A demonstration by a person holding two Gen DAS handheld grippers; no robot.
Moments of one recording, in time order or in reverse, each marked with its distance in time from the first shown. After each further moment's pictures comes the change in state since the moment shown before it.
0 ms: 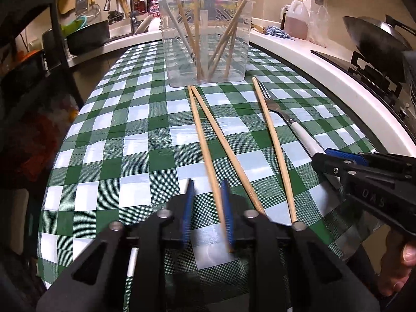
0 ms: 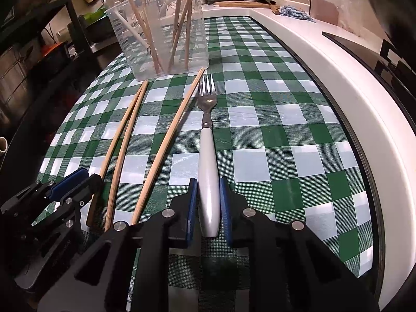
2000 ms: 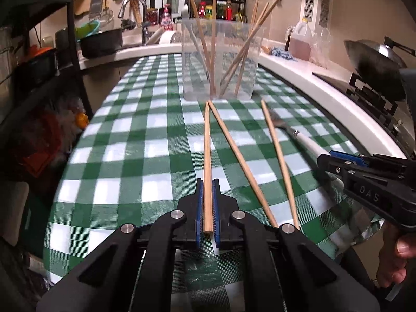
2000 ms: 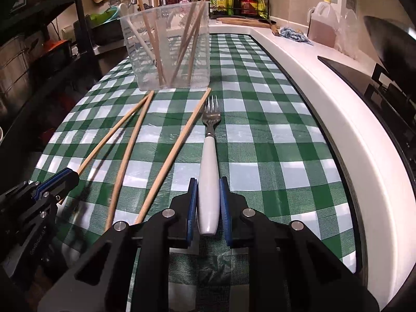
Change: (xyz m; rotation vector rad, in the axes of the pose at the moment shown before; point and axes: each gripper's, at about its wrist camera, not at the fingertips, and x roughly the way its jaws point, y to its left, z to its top) left arm -0.030 0.023 -0.009 -0.070 -0.109 -0.019; right arm -0.022 0.010 -0.001 -0.068 -0.086 -0.060
